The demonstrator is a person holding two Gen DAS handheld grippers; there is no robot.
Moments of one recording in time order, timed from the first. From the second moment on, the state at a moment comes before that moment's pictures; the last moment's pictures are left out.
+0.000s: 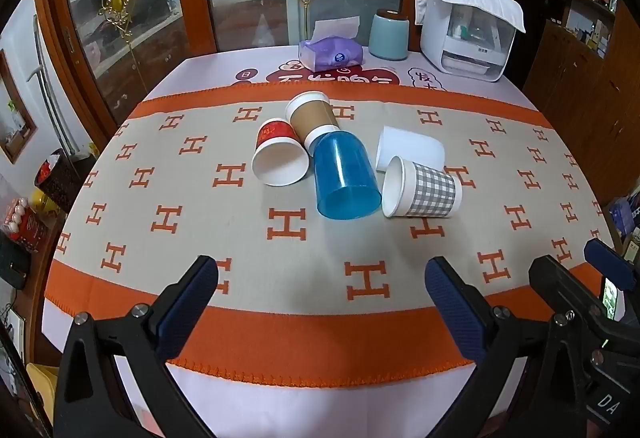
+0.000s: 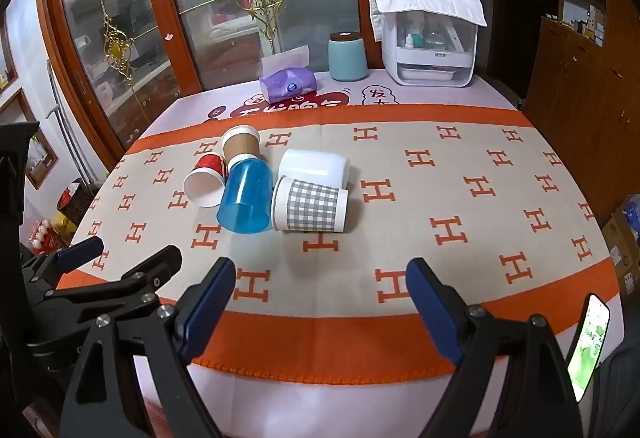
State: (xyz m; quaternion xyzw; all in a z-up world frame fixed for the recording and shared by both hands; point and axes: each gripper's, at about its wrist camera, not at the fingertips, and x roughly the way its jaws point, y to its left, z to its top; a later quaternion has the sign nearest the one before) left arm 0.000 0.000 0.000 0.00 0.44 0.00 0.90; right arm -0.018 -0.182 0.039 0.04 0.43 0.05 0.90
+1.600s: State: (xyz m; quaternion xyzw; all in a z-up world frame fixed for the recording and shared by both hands) left arm 0.002 -0.003 0.001 0.00 0.44 0.00 0.90; right arm -0.020 -0.179 0.035 0.05 0.43 0.05 0.90
